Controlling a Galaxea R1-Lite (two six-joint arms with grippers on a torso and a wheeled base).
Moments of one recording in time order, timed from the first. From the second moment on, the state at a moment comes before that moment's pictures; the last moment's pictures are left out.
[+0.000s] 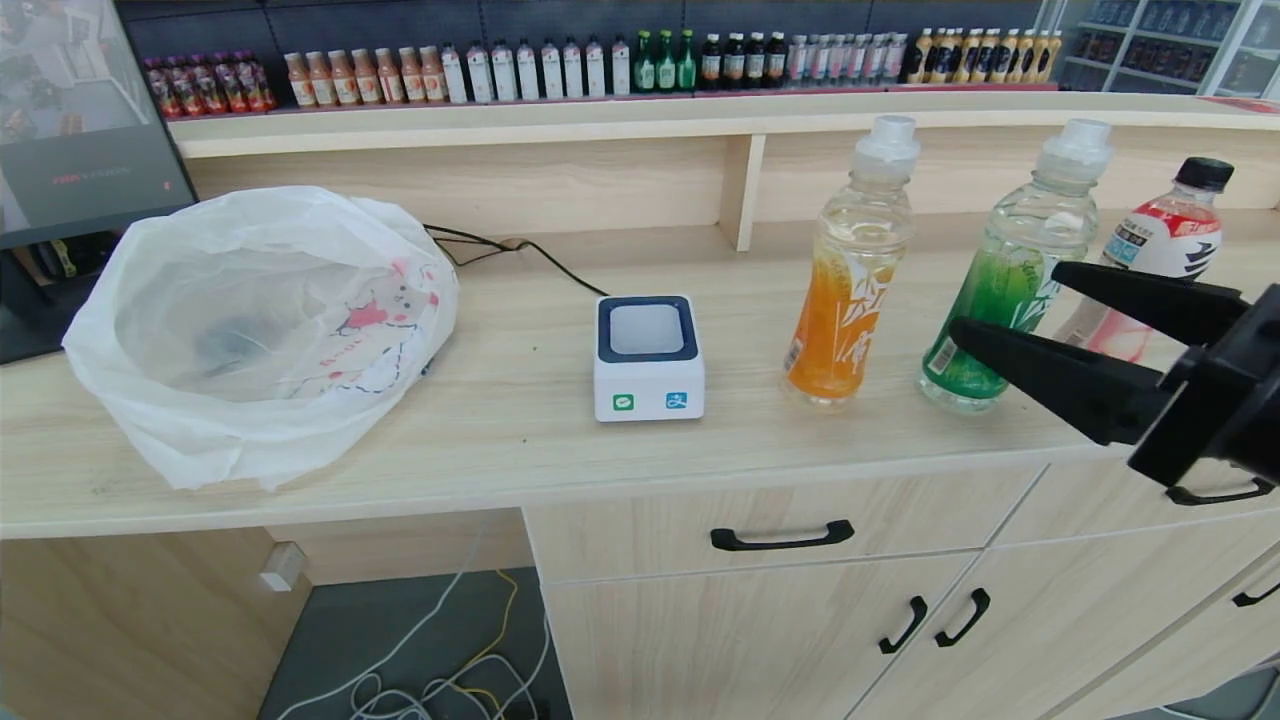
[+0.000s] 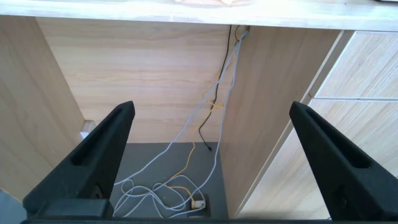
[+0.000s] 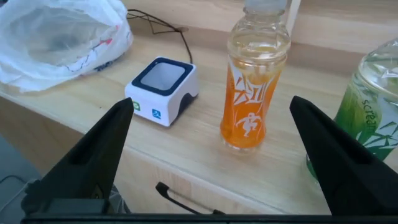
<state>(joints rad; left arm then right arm) 0.00 0.00 0.00 0.00 0.00 0.00 0.59 1.18 -0.67 -0.61 -0.04 -0.08</state>
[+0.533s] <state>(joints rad) 0.00 0.00 0.00 0.00 0.00 0.00 0.60 1.37 -0.62 -0.81 -0.22 -0.05</state>
